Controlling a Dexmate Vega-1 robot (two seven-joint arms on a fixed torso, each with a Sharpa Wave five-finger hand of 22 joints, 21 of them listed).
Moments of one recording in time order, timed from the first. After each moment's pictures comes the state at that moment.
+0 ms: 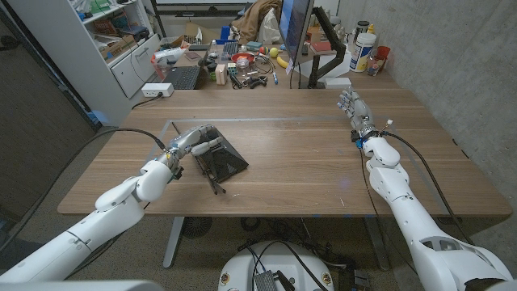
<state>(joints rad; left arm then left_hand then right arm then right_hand) 1.22 0.85 0.23 -1.87 0.41 0.13 0.14 0.45 0.02 0.25 0.07 0.33 0.17 -0.02 0.21 0.18 0.09 -0.08 0.20 0.19 0.02 -0.03 0.19 0.18 -0.05 -0.02 0.21 0.18 -0.81 -0.22 -0.02 -1.20 0.34 0.28 0.15 0.31 0.11 0.23 -0.03 0.18 0.27 0.06 0.20 0.19 0.27 0.08 0.24 0.19 0.18 0.02 0.19 0.18 0.31 -0.03 0.20 0.18</state>
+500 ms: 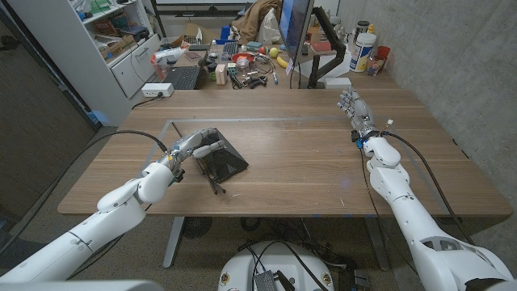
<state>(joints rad) 1.21 0.85 0.25 -1.86 0.39 0.14 0.14 0.45 0.02 0.24 0.07 0.33 0.17 -0.02 0.21 0.18 0.09 -0.08 0.20 0.19 0.02 -0.03 0.19 0.18 -0.04 -0.01 0.20 0.18 -0.81 -0.22 -0.02 -1.20 0.34 0.29 0.16 0.31 0.11 0.23 -0.03 0.18 0.27 0.06 0.20 0.19 0.27 0.08 0.23 0.19 0.18 0.02 0.19 0.18 0.31 -0.04 0.20 0.18</state>
